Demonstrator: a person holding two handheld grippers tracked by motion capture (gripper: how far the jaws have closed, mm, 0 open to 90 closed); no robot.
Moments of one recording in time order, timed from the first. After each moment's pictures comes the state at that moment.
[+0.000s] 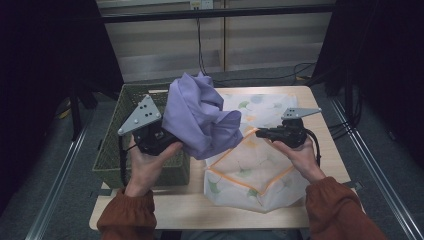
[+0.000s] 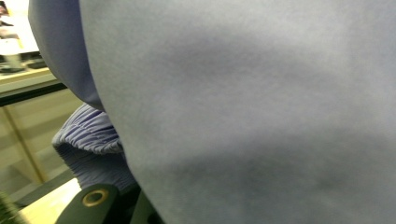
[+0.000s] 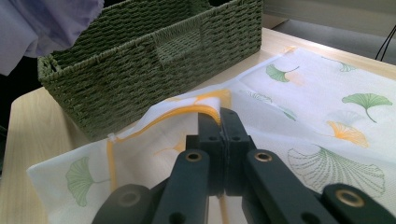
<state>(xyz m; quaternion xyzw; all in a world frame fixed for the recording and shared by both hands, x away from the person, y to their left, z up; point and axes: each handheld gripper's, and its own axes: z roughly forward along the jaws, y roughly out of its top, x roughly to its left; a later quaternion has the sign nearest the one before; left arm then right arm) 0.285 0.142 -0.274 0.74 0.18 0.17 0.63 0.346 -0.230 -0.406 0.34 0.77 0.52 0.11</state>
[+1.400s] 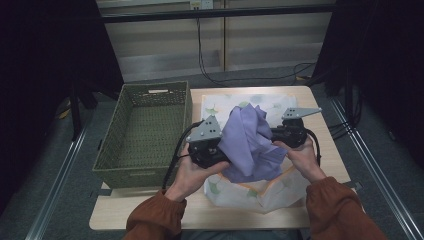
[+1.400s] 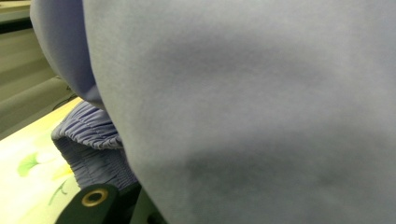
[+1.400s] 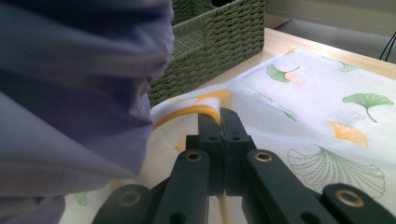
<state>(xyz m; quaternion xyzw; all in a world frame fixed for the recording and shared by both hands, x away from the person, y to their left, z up) 0.286 0.049 -0.329 0.80 0.13 0.06 0.59 0.346 -0.230 -0.406 0.34 0.77 0.53 0.11</state>
